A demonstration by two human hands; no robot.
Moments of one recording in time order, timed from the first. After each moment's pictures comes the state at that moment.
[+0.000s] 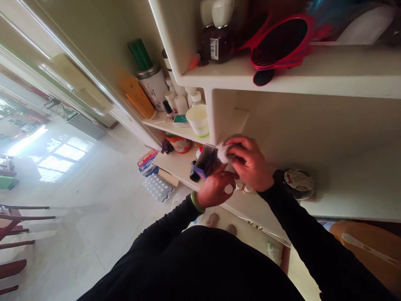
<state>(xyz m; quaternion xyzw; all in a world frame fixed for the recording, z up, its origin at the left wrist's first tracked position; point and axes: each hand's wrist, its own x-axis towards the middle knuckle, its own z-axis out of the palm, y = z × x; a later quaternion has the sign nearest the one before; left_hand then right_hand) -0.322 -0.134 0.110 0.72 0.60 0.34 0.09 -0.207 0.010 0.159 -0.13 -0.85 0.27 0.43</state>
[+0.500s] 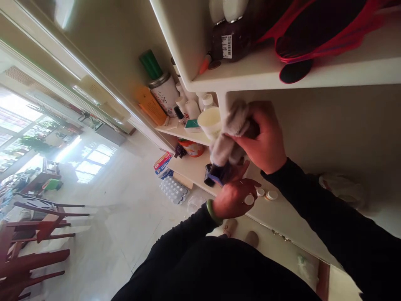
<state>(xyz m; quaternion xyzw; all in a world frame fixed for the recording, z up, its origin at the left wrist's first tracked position) -0.322 -0.137 0.112 0.72 0.60 0.31 0.17 -0.269 0.026 0.205 -0.14 -0.77 0.31 0.54</state>
